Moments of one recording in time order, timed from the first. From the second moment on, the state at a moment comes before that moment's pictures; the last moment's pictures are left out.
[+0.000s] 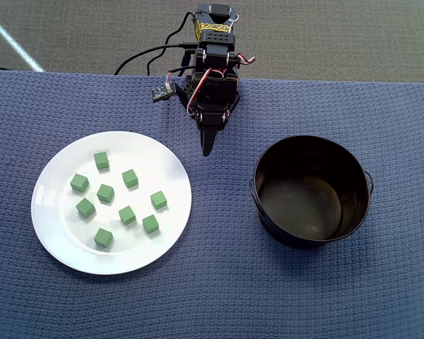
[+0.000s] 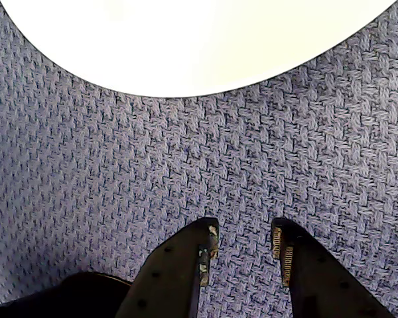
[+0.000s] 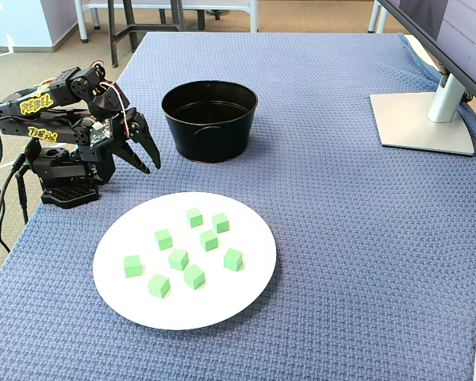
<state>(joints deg) 3.6 175.9 158.6 73.8 -13.4</state>
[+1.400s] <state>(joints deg) 26.2 100.9 119.5 49.7 -5.9</state>
